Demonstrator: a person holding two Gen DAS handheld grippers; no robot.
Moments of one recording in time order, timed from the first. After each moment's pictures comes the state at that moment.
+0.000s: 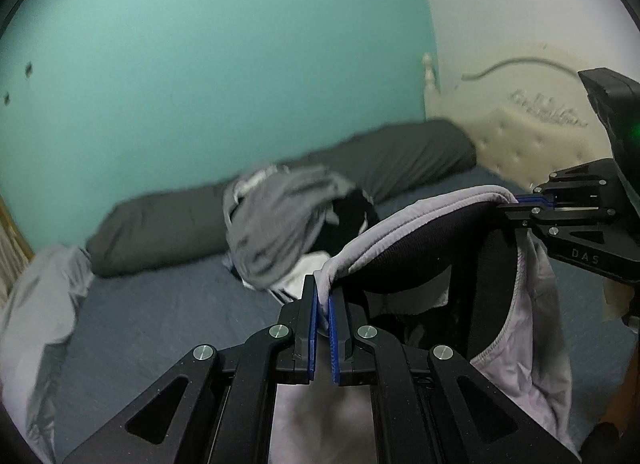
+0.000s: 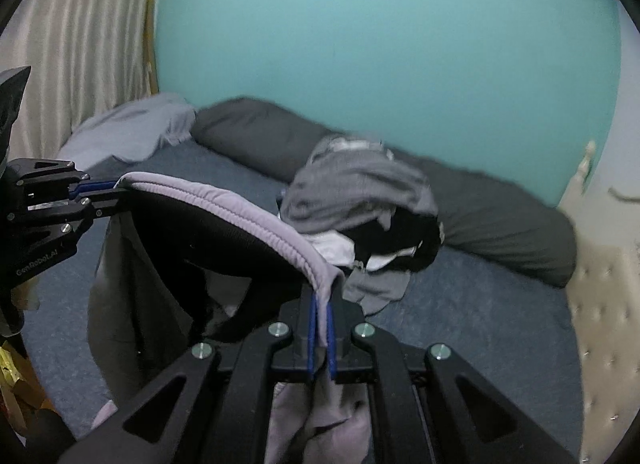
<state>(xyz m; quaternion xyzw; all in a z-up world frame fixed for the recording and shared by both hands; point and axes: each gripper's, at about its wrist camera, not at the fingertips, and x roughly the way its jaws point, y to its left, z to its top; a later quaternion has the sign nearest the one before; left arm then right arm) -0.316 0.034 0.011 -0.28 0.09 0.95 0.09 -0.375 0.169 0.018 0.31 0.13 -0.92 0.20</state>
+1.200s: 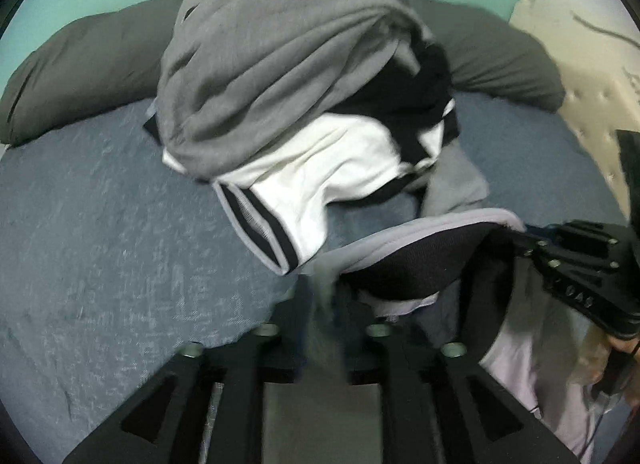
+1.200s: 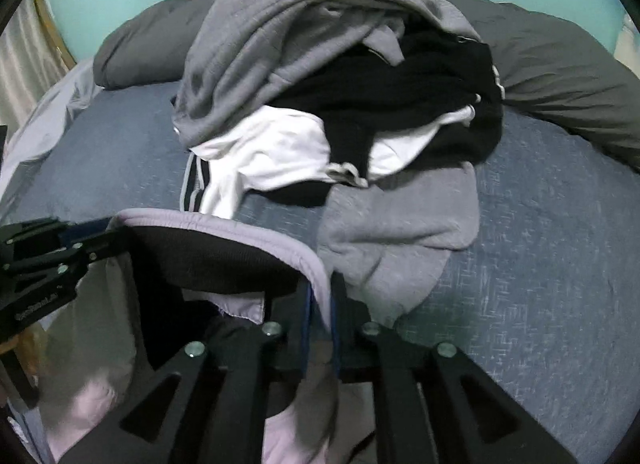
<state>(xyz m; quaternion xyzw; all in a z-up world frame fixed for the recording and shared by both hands) -0.588 0.033 -0.281 -0.48 -0.04 0.87 0.06 -0.656 0.167 -0.257 0.48 0.04 -0.86 0.16</state>
